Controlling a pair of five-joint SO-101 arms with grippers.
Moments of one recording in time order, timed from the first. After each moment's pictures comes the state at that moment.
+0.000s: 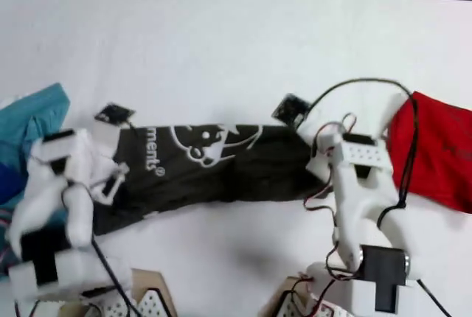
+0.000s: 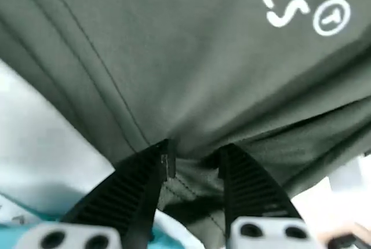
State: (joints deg) left arm -26.2 1.1 38.6 66.2 -36.3; right arm 3.3 -9.0 43.0 47.6 61.4
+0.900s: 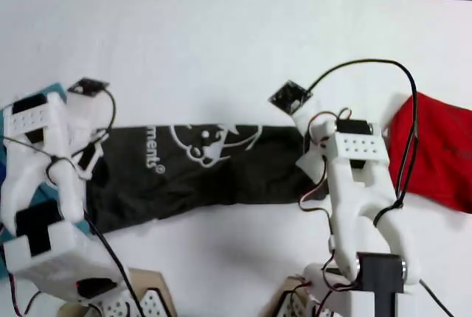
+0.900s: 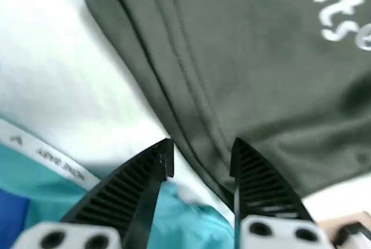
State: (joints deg) left arm -31.4 8.7 19.2 77.3 -37.8; right arm -1.4 -11.6 37.5 64.0 48.3
